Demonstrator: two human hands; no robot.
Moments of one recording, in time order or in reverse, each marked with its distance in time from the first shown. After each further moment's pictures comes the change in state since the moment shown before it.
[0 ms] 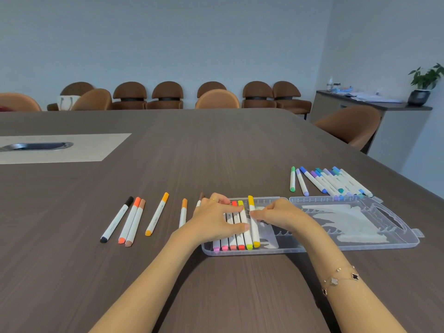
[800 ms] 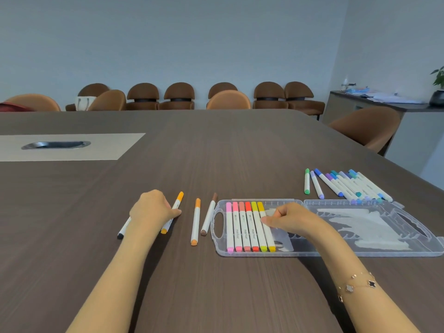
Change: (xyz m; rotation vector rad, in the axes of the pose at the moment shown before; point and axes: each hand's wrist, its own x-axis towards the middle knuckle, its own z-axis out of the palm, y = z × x) left_hand -0.025 -0.091 -0.066 0.112 0.295 -0.701; right_hand 0.006 0.004 0.004 -0.037 -0.059 -0.034
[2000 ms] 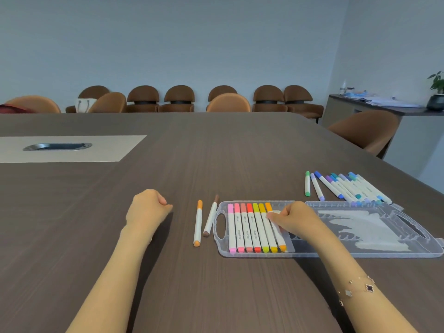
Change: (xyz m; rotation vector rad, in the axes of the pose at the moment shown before) left_hand -0.008 -0.012 -0.009 -0.271 0.091 0.014; right_hand -0.005 -0.004 0.005 -0.042 0.189 0.017
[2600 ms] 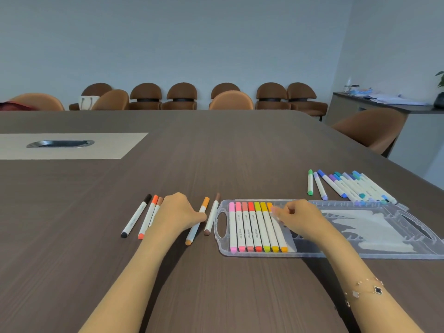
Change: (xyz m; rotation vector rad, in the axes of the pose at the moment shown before) left_hand -0.028 0.038 0.020 0.133 -0.253 0.081; right_hand 0.004 0.009 -0.003 0.032 0.030 -0.102
